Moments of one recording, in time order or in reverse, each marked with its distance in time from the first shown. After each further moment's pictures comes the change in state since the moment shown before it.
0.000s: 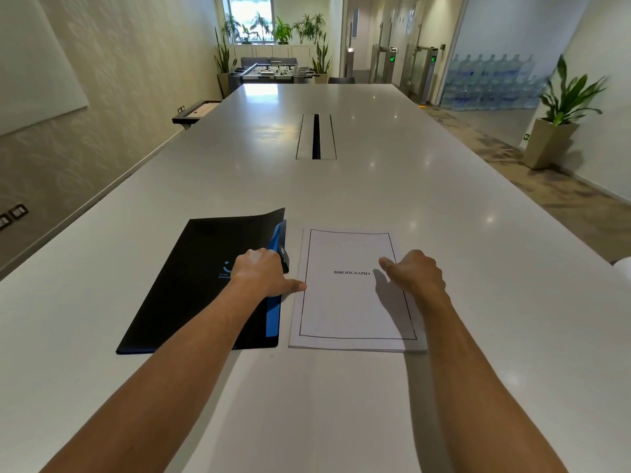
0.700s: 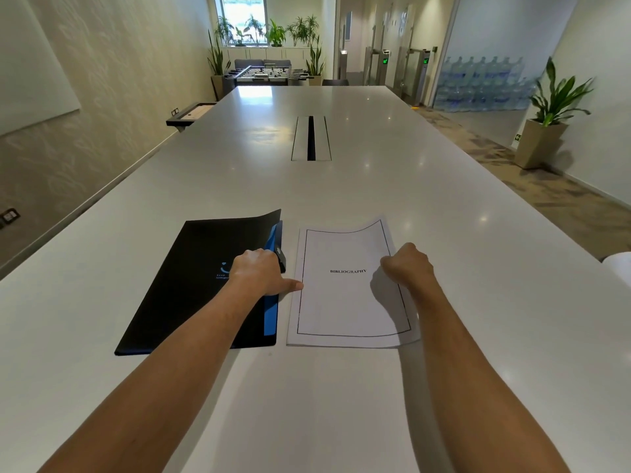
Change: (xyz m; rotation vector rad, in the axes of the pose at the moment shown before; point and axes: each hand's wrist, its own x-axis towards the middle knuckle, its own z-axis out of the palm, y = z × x) left_hand 0.002 0.000 0.001 0.002 -0.018 -0.003; right_hand -0.001 -0.011 -0.008 0.042 -0.069 0.048
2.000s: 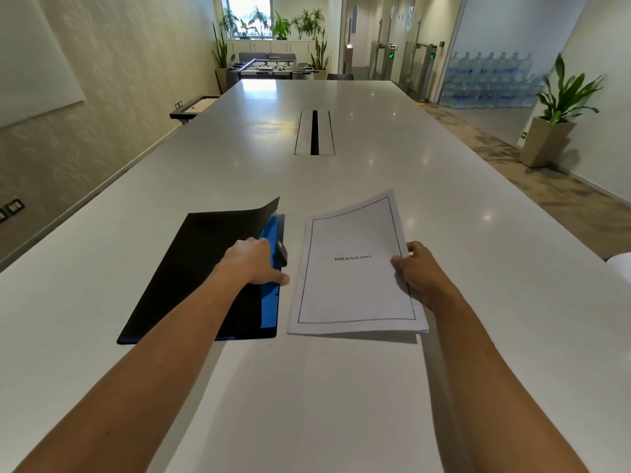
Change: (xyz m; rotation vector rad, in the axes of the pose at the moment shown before) left_hand -0.006 -0.018 -0.011 -0.179 -0.056 0.033; right_hand 0.003 0.034 -0.002 0.656 -0.202 -0.058
